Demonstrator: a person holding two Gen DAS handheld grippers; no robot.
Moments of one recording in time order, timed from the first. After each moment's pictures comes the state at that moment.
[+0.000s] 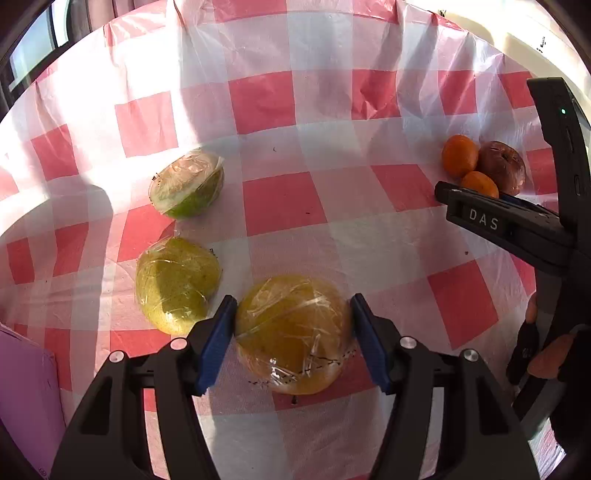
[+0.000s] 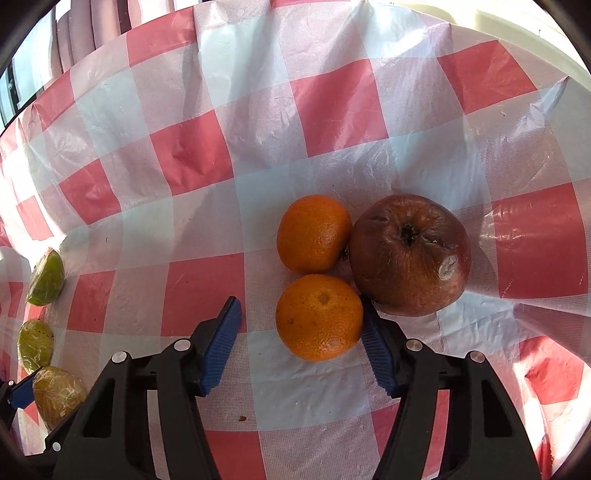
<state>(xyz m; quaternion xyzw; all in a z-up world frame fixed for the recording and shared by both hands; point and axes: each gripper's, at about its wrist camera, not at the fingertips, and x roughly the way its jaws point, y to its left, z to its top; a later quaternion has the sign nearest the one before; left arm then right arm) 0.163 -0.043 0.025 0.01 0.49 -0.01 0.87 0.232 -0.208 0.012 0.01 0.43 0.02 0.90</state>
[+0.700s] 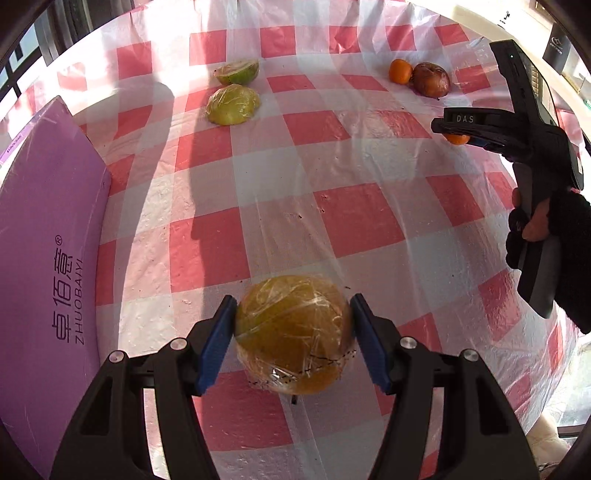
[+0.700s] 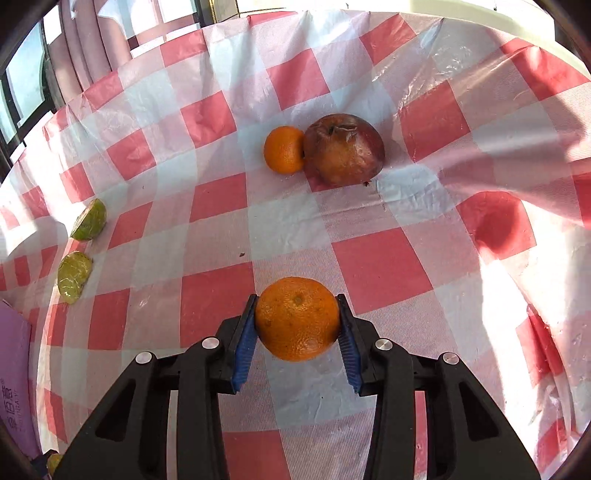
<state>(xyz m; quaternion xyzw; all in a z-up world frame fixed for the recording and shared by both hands) -0.028 -0.023 0.027 0.01 0.54 -0.04 0.84 0.104 -0.238 0.022 0.06 0.45 0.01 0.89</state>
